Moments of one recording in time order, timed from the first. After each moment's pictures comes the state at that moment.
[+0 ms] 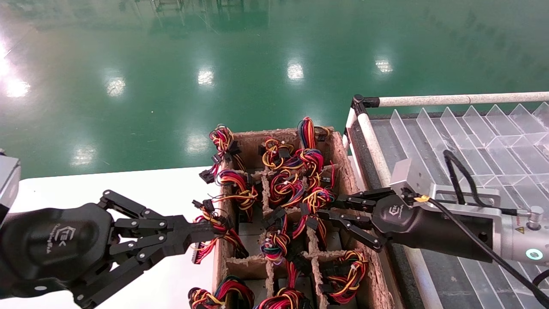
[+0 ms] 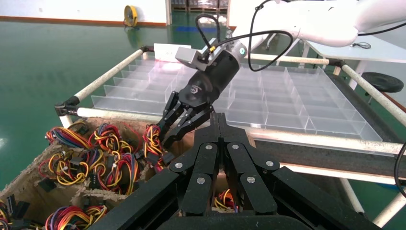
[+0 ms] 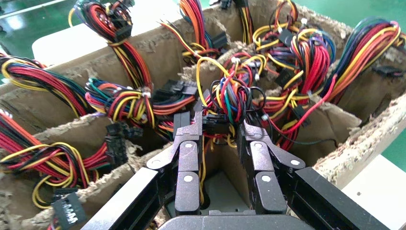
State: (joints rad) left arm -1.11 0.57 0.40 -1.26 0.65 1.45 -0.13; right arm 1.16 -0.70 -0.42 1.10 -1.12 -1.24 0.23
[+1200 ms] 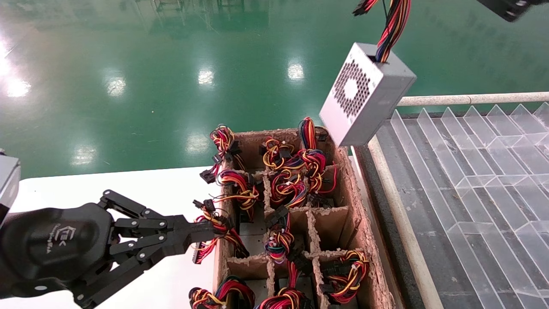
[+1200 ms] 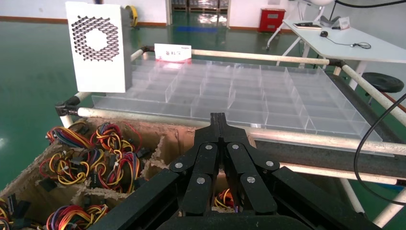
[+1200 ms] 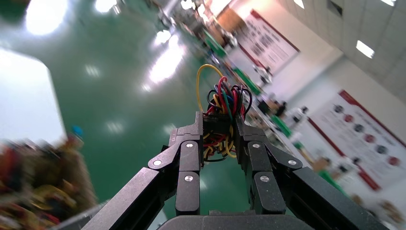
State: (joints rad) left arm -1.11 0.57 0.40 -1.26 0.65 1.45 -0.13; right arm 1.67 -0.65 -0.25 1.02 -1.12 -1.26 -0.10
